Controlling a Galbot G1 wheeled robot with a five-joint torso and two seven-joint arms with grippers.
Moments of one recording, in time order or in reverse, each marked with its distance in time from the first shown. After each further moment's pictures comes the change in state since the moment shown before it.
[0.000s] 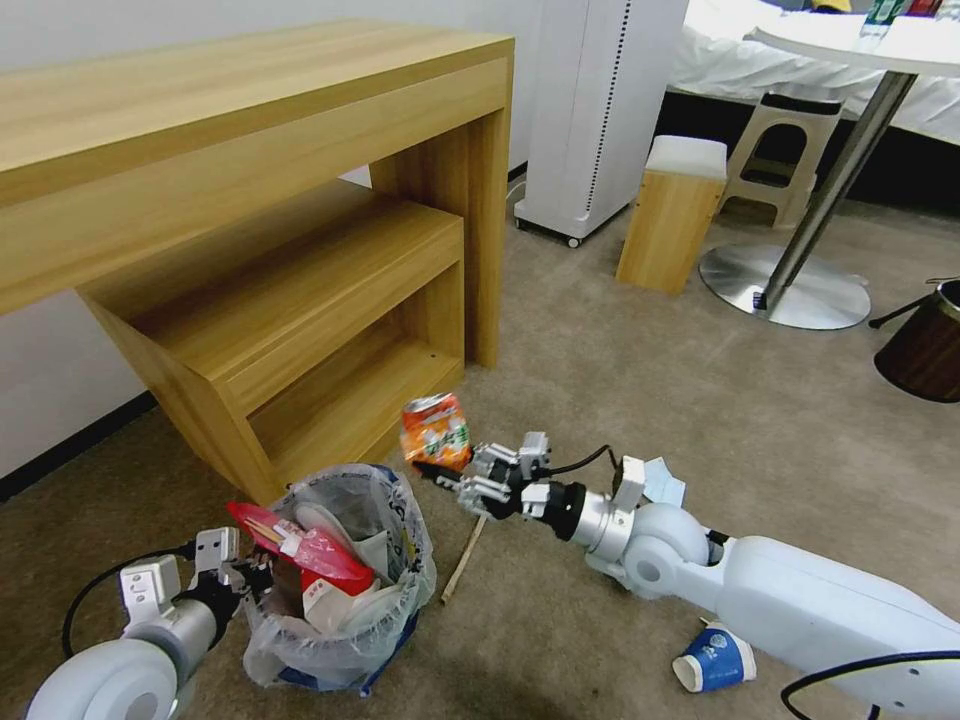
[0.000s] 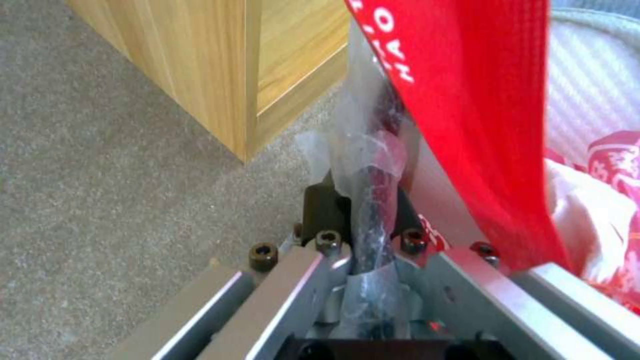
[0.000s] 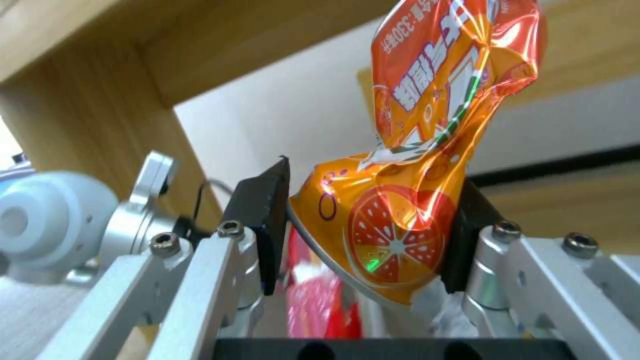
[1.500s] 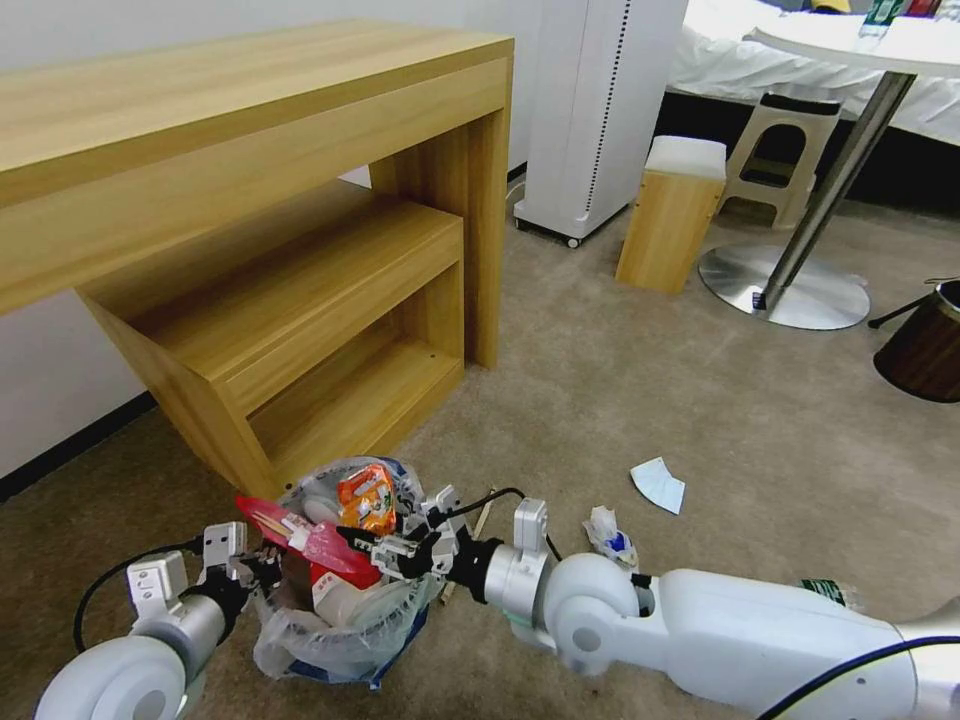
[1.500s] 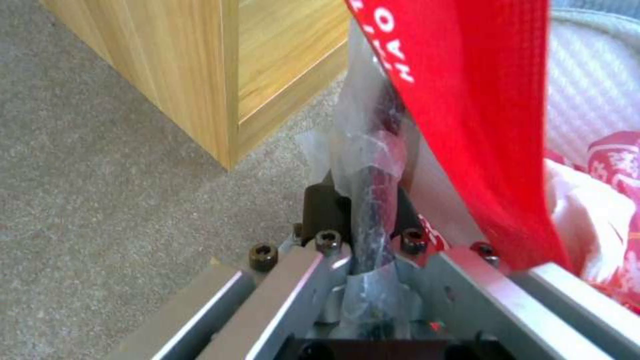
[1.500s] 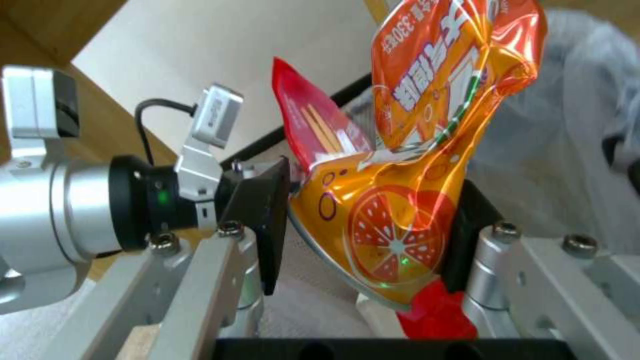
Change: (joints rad) left arm -0.011 -0.019 0.012 -0.014 0.007 -0.004 0.005; right arm 0.024 0.172 -0.191 0.125 0.106 -0.221 0.543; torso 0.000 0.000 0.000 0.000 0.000
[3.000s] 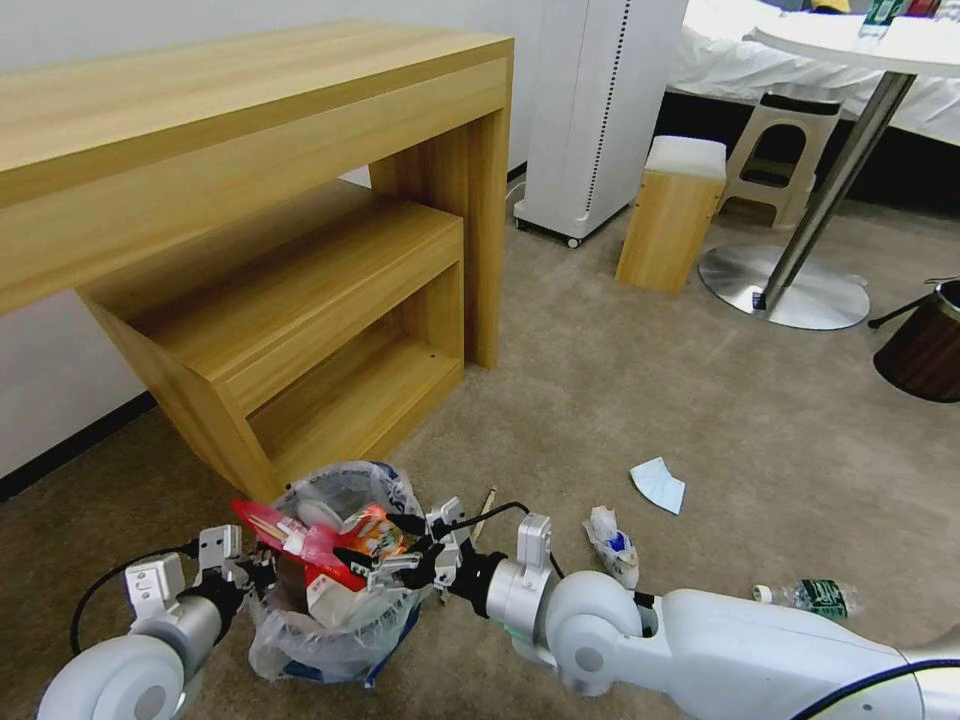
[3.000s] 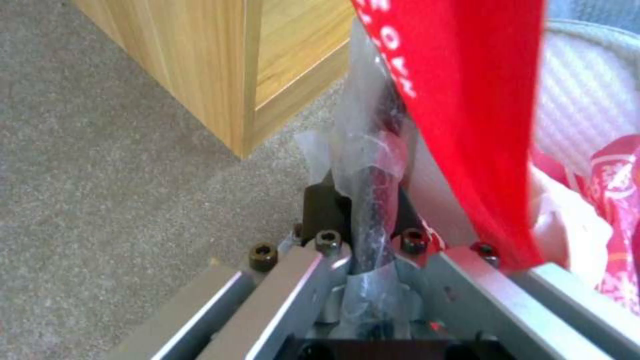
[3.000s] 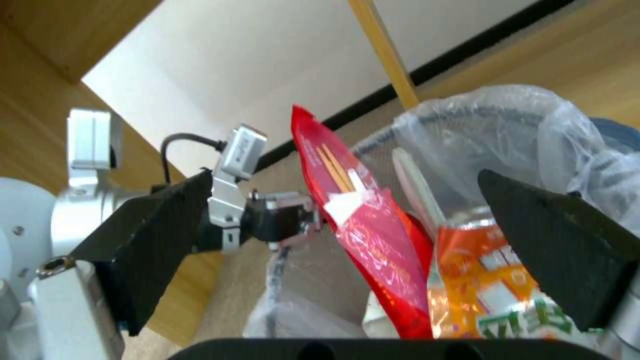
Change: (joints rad) left arm -0.021 -0.008 0.011 0.051 0.004 -0.004 0.004; right arm -0.040 -0.019 0.053 0.022 -0.047 0.018 -0.020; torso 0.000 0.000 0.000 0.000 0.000
